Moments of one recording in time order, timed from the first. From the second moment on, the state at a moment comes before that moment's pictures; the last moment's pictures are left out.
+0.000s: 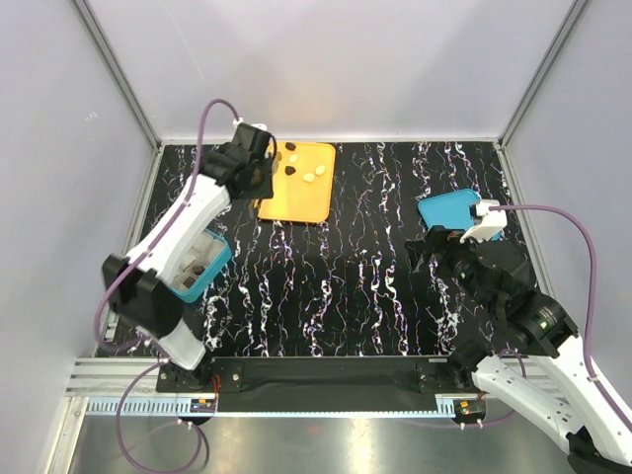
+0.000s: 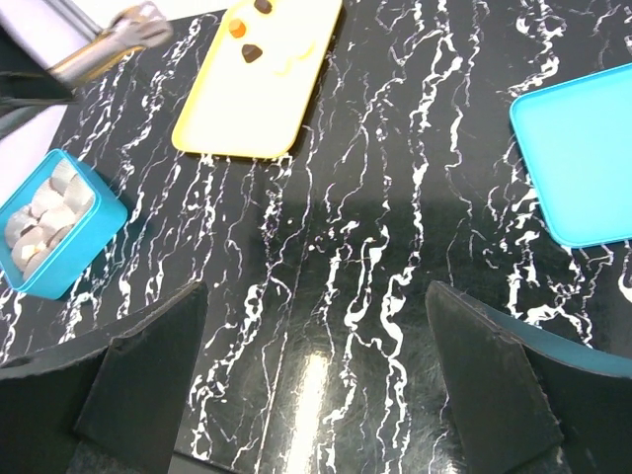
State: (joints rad) left arm -0.44 1.67 1.67 -0.91 -0.23 -0.37; right arm 0.65 0.60 0.94 -0.66 0.32 0.47
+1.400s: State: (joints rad) left arm -0.34 1.10 1.15 -1.29 -0.30 -0.55; right arm 0.65 0.59 0.91 -0.65 0.22 0.47
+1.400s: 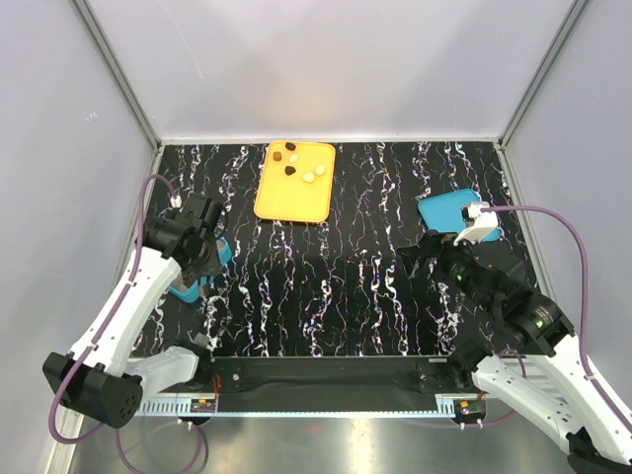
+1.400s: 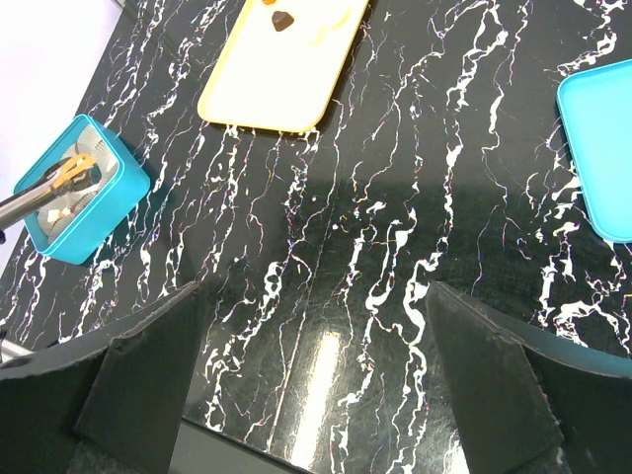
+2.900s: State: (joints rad) left arm -0.33 1.22 1.50 -1.20 -0.25 -0.46; right arm 0.65 0.59 0.91 -0.65 0.22 0.48
